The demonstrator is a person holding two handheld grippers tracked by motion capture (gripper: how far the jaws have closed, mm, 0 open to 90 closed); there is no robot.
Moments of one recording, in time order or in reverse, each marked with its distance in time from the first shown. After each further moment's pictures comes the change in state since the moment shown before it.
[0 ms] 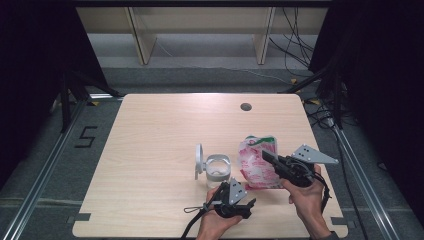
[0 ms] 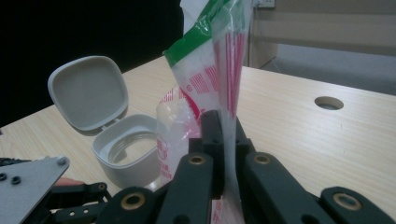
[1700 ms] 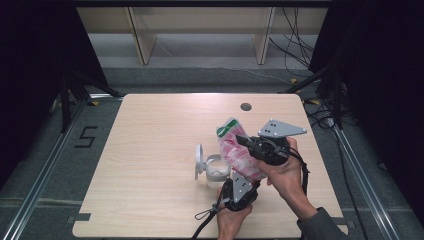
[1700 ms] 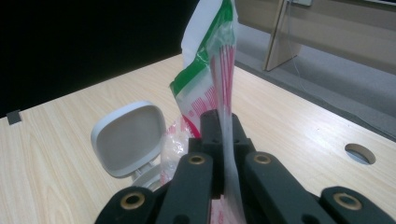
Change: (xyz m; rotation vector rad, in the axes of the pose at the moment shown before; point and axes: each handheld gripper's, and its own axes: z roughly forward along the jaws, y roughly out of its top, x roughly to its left) left arm -0.010 0.015 0.021 -0.281 0.108 -0.137; right arm 0.046 0.079 0.042 0.114 0.061 -0.167
